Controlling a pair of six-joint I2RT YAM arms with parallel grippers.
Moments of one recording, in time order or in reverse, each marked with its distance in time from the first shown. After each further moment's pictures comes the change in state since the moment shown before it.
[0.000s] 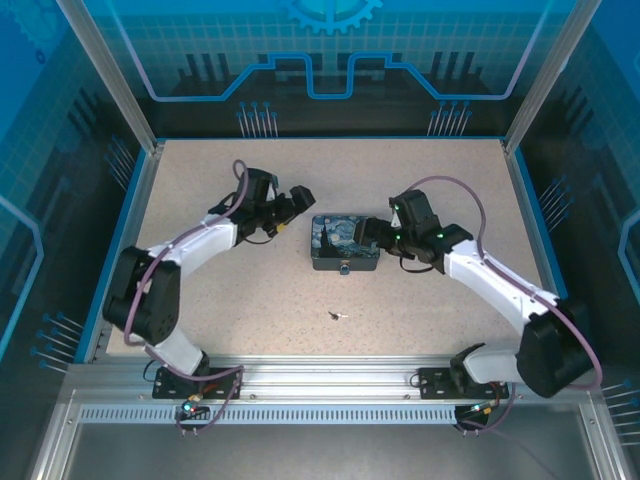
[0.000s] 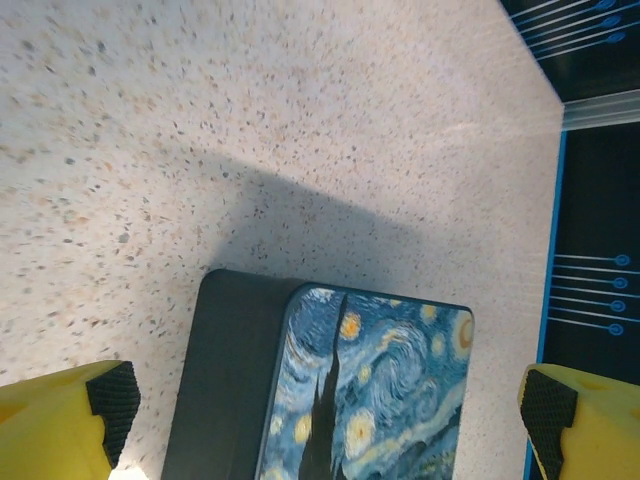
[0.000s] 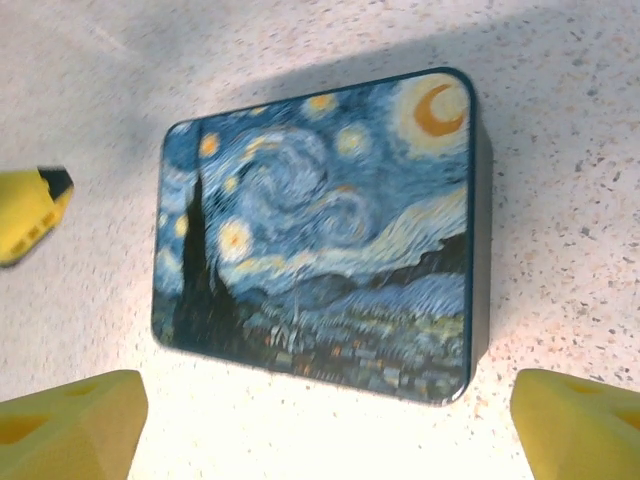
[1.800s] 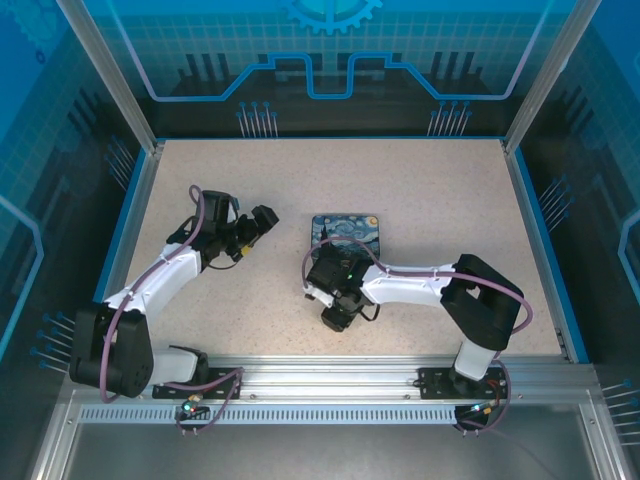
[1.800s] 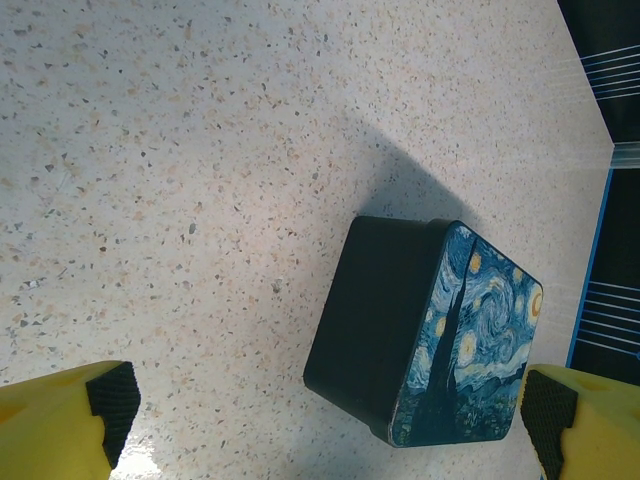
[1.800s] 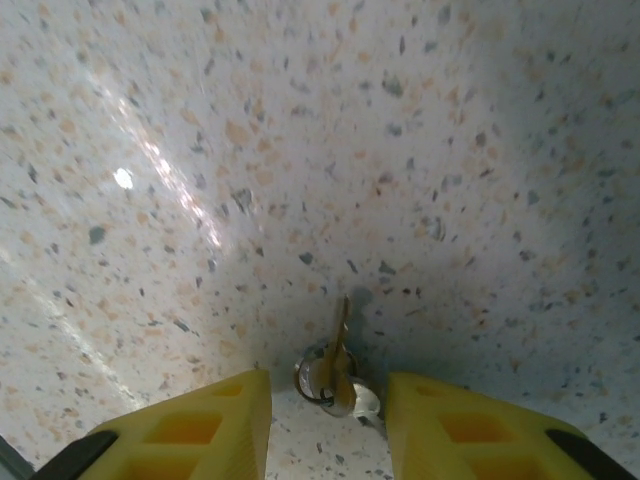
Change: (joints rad) left arm 0.162 -0.285 -0.230 -0.158 0.027 0.026; right arm 0.526 0.440 0.069 -0.179 0.108 -0.575
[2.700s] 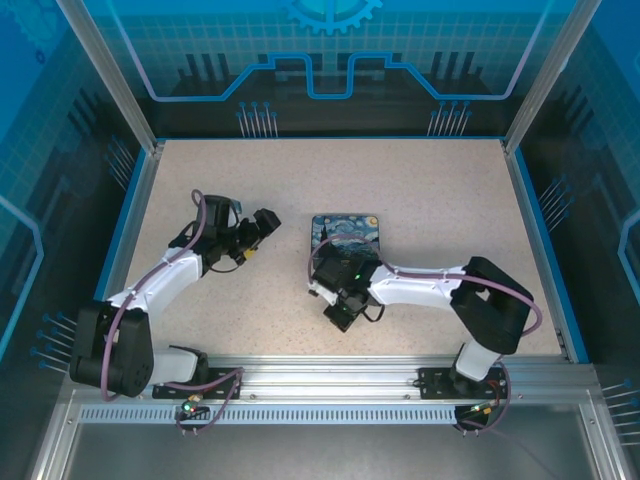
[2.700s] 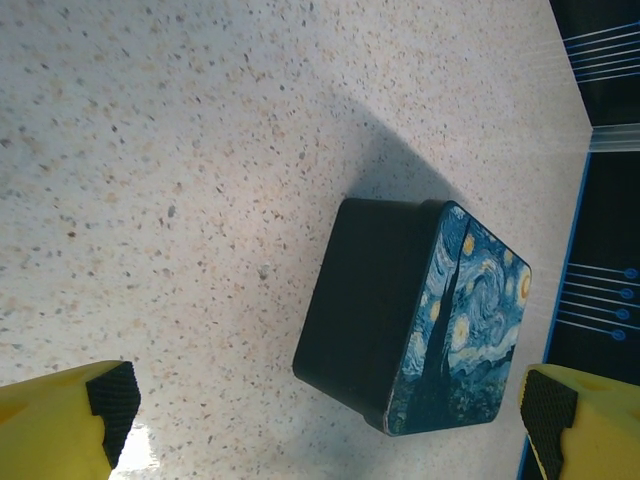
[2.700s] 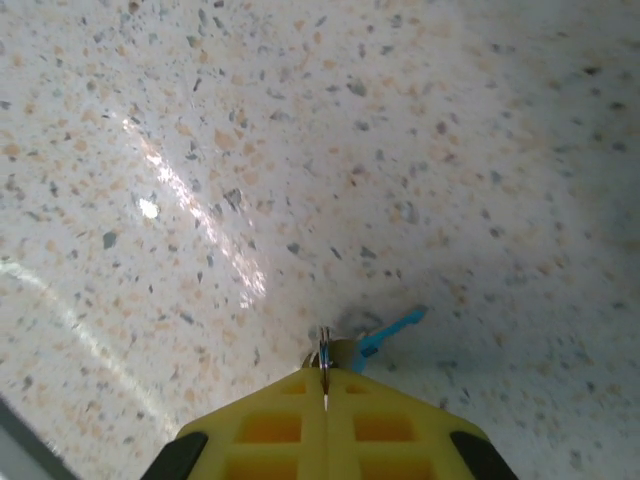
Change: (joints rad) left arm 0.001 0.003 -0.065 0.097 0.065 -0.024; right arm -0.034 -0.074 -0.046 0.040 -0.038 0.068
